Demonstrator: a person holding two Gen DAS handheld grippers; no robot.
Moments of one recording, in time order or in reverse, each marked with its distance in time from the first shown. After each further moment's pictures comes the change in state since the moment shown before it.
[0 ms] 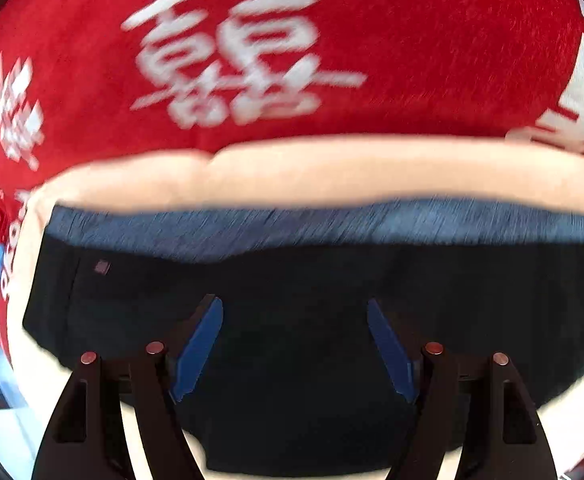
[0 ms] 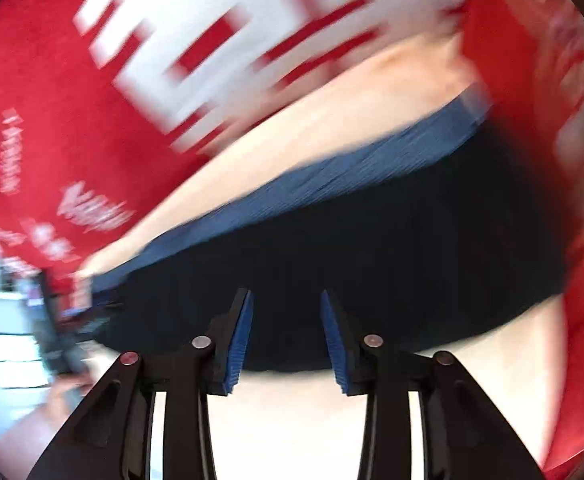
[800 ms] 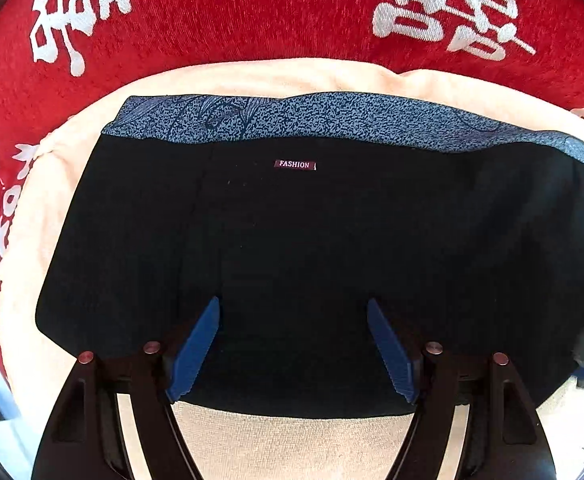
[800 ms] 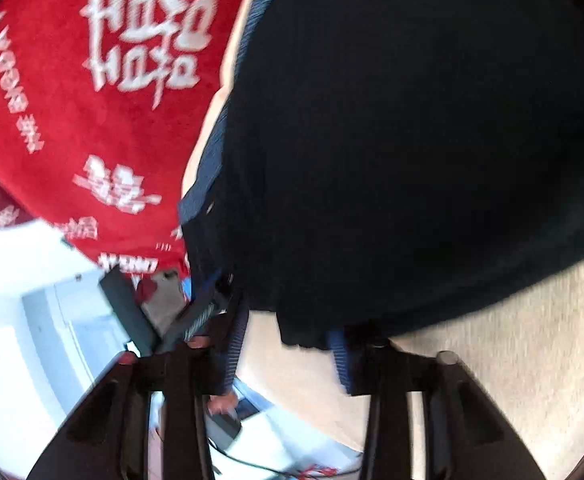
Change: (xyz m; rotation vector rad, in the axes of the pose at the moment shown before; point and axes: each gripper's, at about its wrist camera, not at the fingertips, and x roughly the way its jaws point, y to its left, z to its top) left arm 0.054 0.185 -0.061 0.018 -0.004 -0.073; right arm 0.233 0.172 -0.127 0.288 0.200 0.339
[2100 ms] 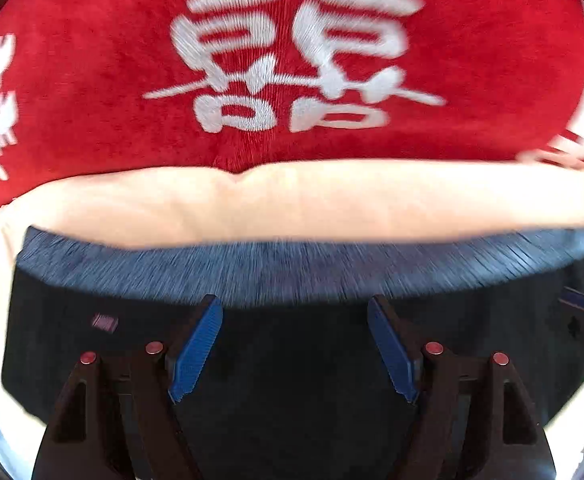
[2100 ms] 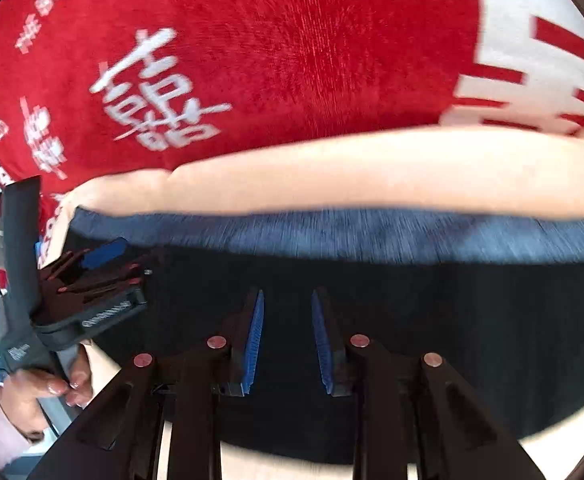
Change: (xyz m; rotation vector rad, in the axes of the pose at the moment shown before) left arm 0.013 -0.129 0.085 0.025 -0.074 -0.052; right arm -0.084 0.067 0.098 -0.611 -0.154 -0.584
